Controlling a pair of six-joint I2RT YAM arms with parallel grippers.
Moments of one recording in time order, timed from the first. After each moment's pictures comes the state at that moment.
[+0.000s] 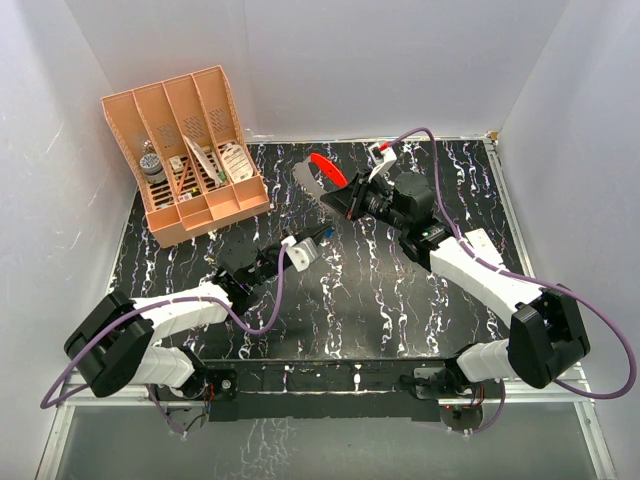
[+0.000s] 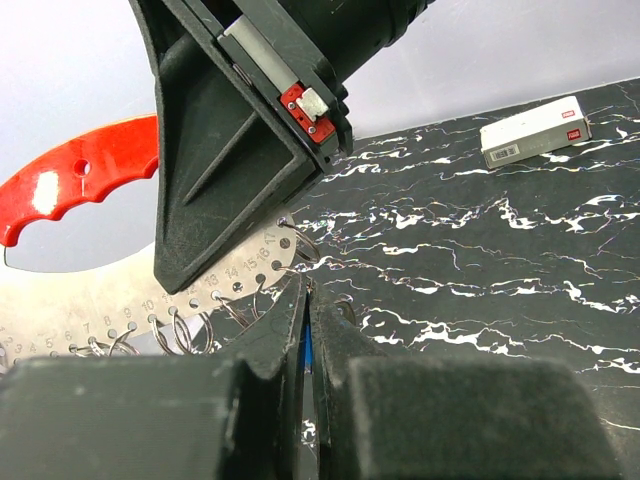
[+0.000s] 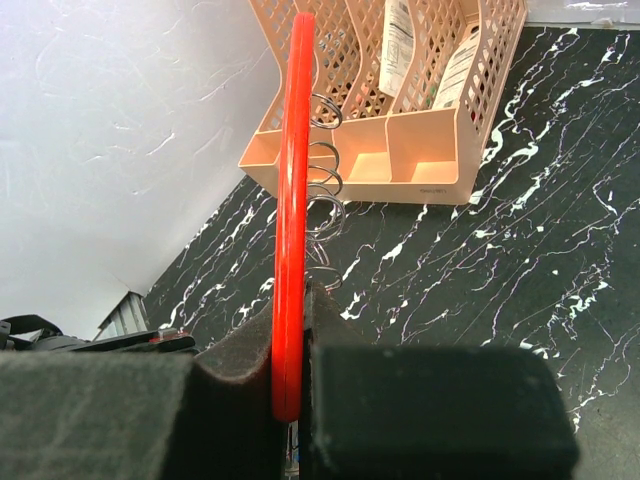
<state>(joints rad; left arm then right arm) -0.79 1.31 0.54 0.97 0.29 0.52 0.52 1.35 0.95 0.35 -0.39 0.55</state>
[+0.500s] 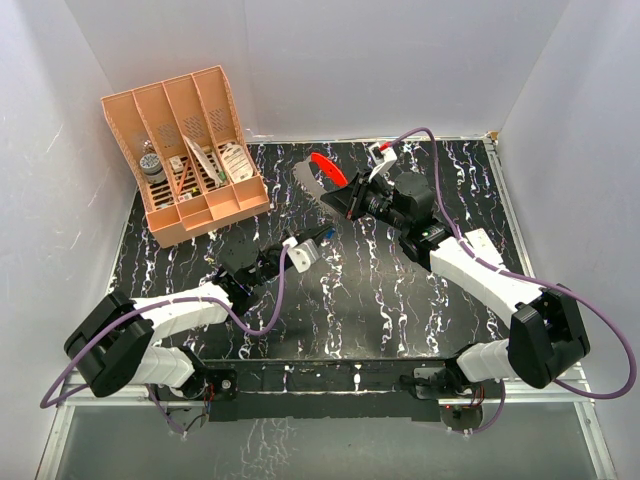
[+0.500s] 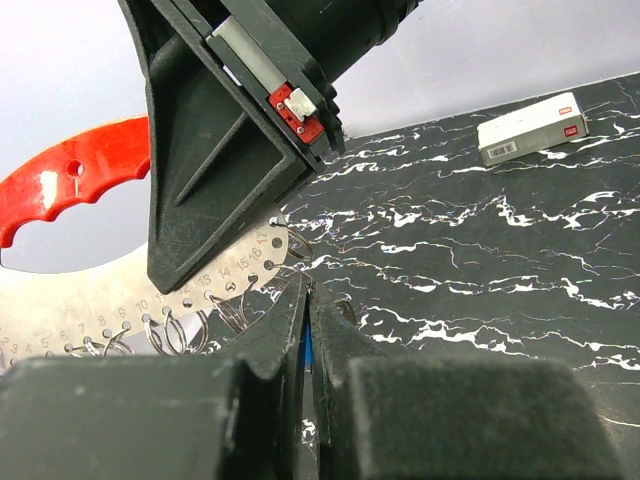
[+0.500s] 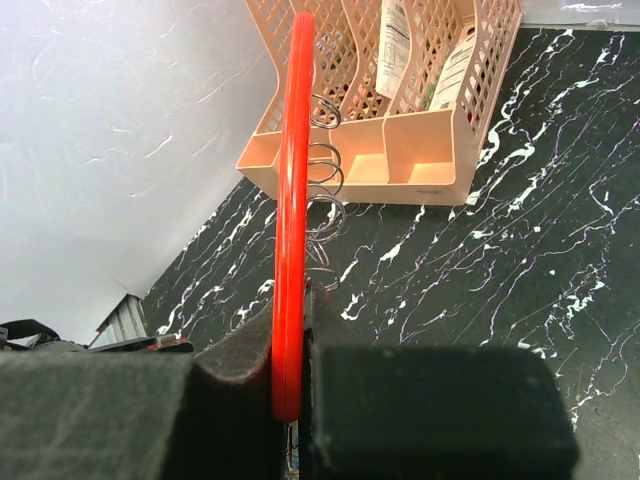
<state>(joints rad) -0.80 1.31 0.54 0.97 0.29 0.53 0.52 1.35 0.95 0.35 -0.38 0.55</state>
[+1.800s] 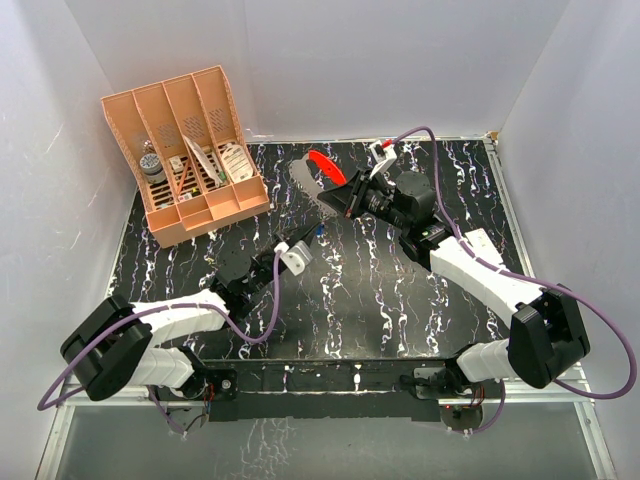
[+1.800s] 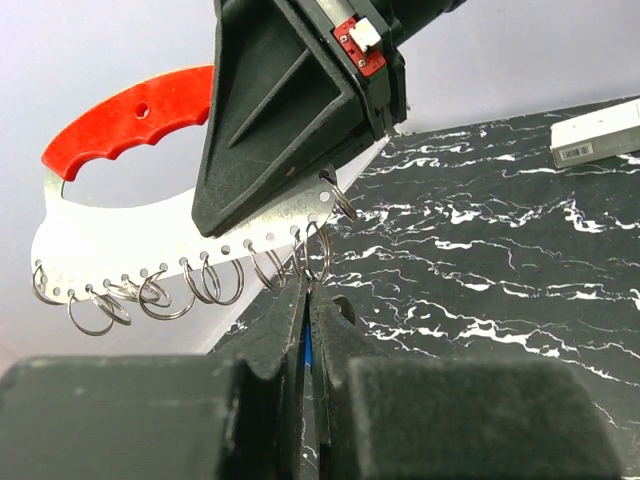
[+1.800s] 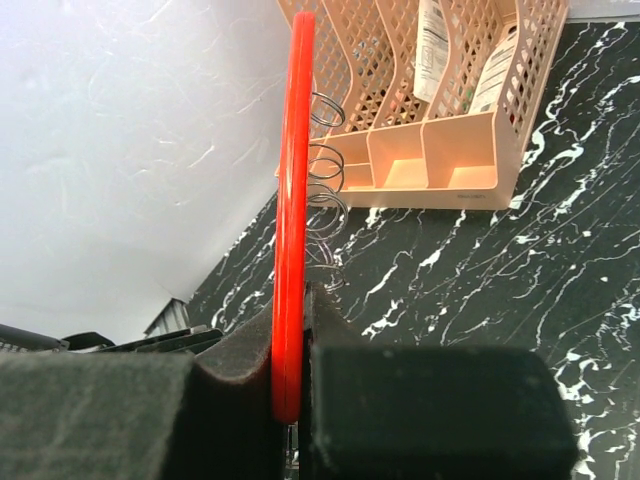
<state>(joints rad) -0.81 1.28 0.46 1.07 0.14 0.56 0.52 1.35 0.96 0.39 -0.42 0.63</state>
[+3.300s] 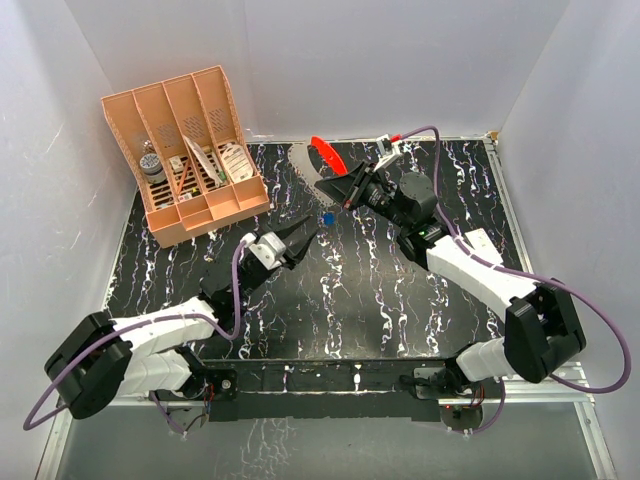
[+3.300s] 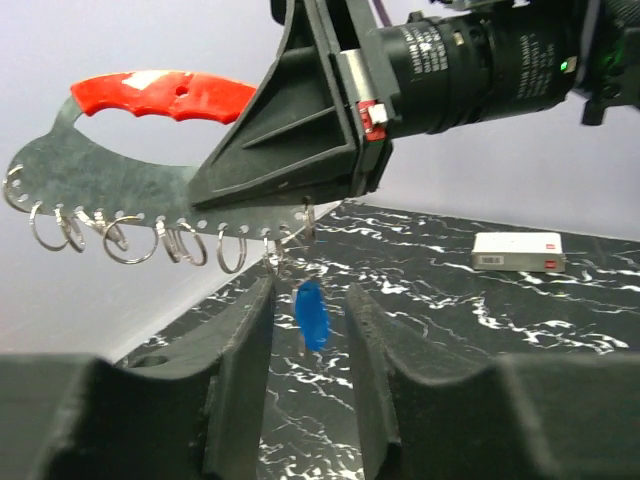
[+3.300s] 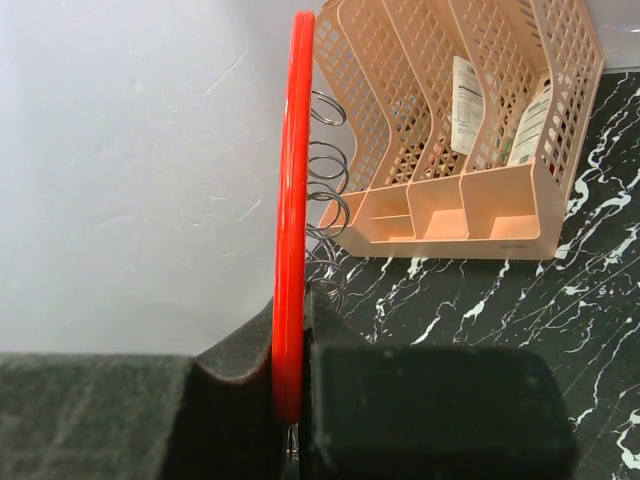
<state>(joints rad) -0.81 1.16 0.41 1.13 0.10 0.22 0.52 1.37 0.95 0.57 -0.39 0.79</state>
